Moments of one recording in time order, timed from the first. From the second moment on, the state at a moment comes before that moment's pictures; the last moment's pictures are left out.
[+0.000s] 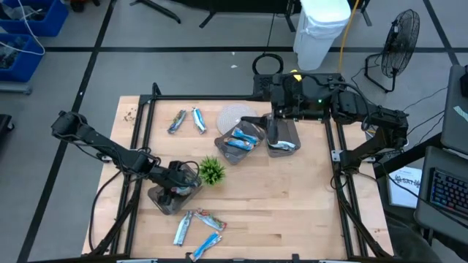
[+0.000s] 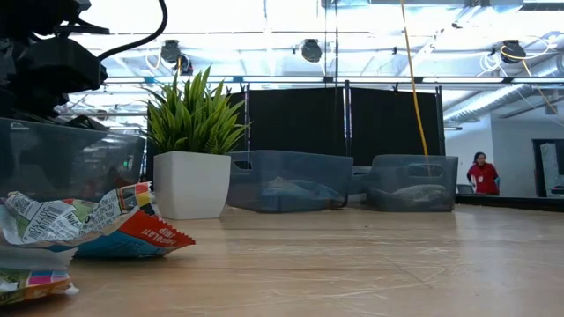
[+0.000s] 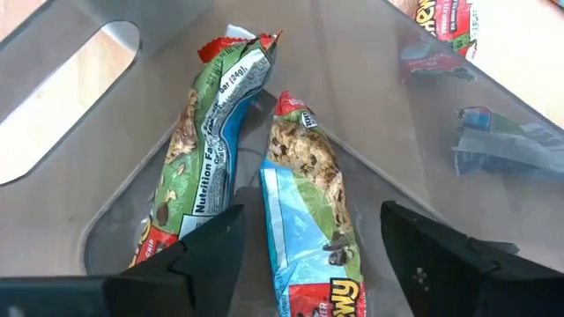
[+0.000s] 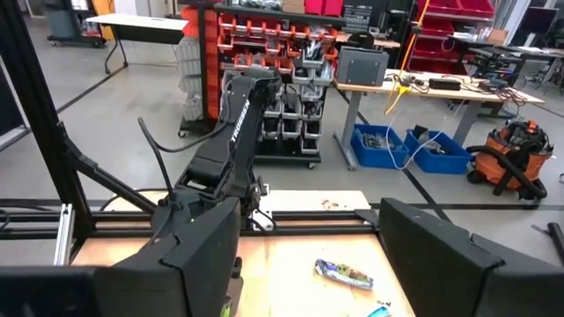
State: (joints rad) left arm -0.41 1.07 0.42 -0.35 0.02 -0.31; right arm -0.02 1.46 1.86 -0.55 0.10 -0.07
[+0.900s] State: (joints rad) left arm -0.41 1.07 0.89 -0.76 -0.19 -0.24; right arm -0.02 1.46 1.86 -0.55 0.10 -0.08
